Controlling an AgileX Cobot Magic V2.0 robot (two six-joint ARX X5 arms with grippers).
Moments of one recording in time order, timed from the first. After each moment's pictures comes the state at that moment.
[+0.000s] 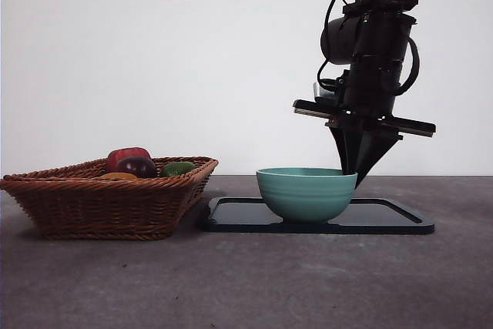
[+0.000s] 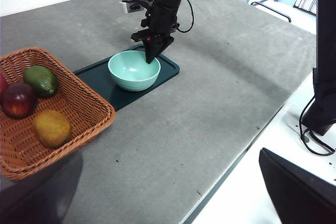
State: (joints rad) left arm -0.54 0.34 1.09 -1.14 0.32 0.03; right arm 0.35 2.01 1.62 -0.97 -0.16 0.34
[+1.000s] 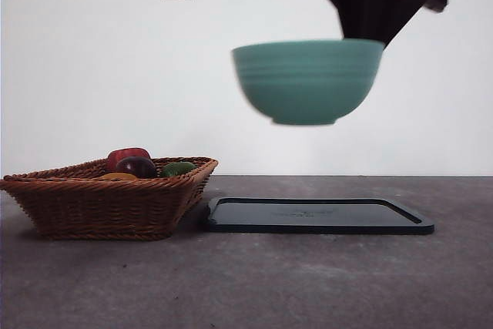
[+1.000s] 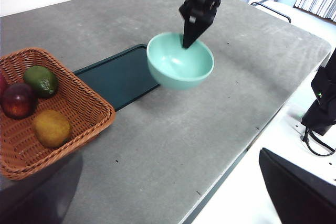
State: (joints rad) left arm -0.54 0.34 1.09 -1.14 0.32 0.03; right arm 0.59 1.64 1.57 -1.28 -0.12 0.19
